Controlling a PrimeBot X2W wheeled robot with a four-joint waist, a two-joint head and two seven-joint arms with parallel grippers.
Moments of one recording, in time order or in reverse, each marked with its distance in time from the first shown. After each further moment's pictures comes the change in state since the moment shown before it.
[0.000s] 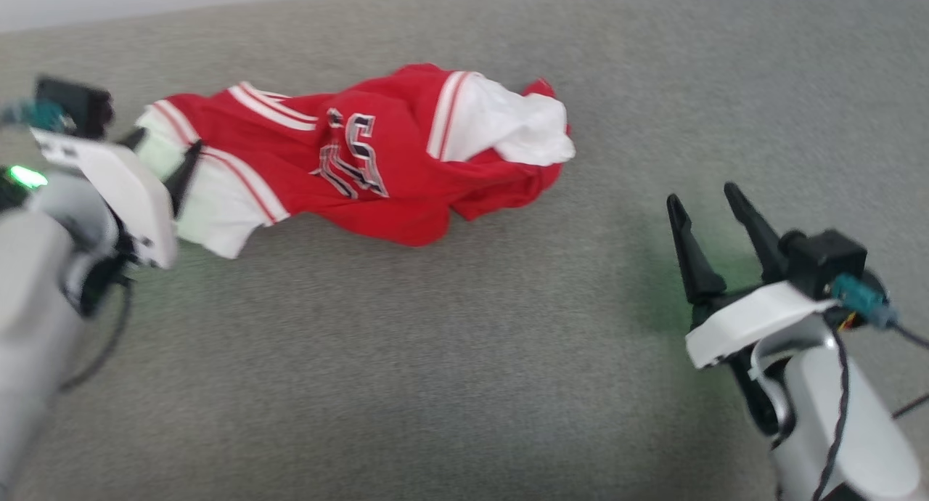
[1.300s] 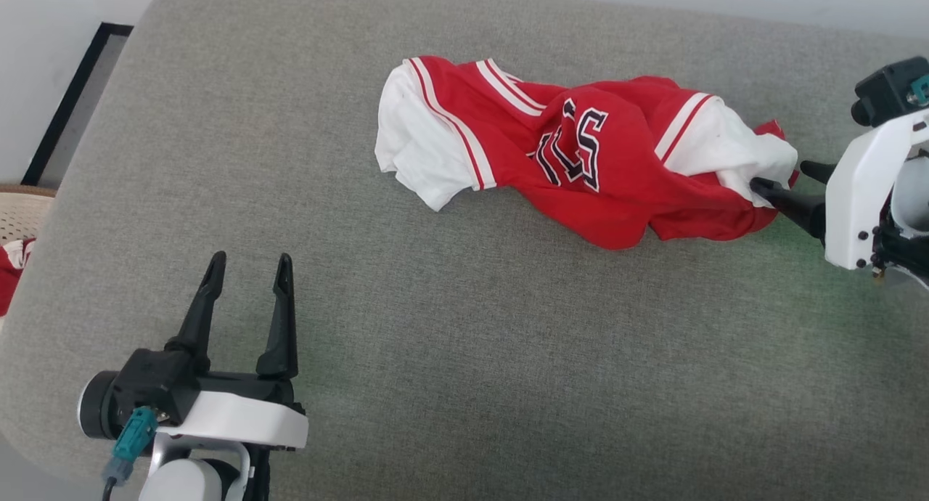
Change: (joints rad) left arm 0.835 -0.454 0.666 -0.745 0.606 0.123 -0.350; right arm -0.374 -0.494 0.358 0.024 0.602 0.000 0.852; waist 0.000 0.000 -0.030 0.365
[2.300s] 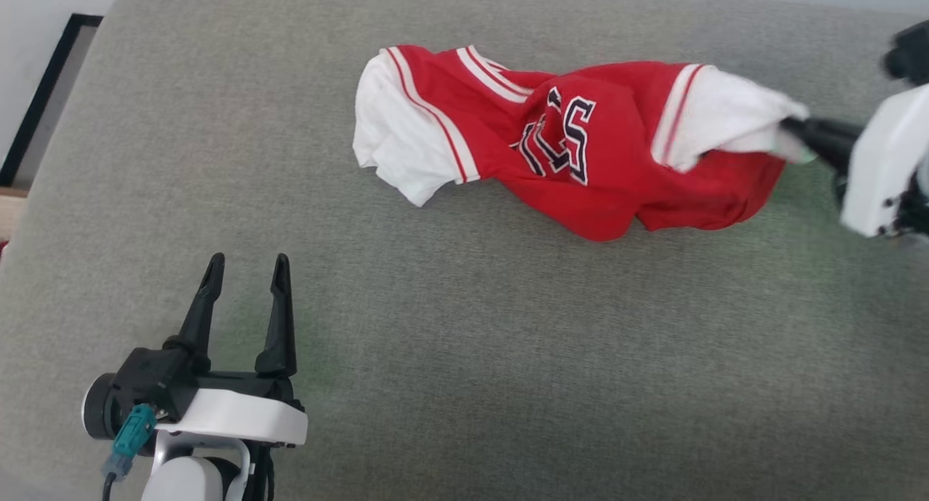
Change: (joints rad) left arm -0.013 -0.120 0.137 0.044 0.097 -0.121 0.000; right arm -0.086 -0.062 0.083 -0.022 0.113 0.000 -0.146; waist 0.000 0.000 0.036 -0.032
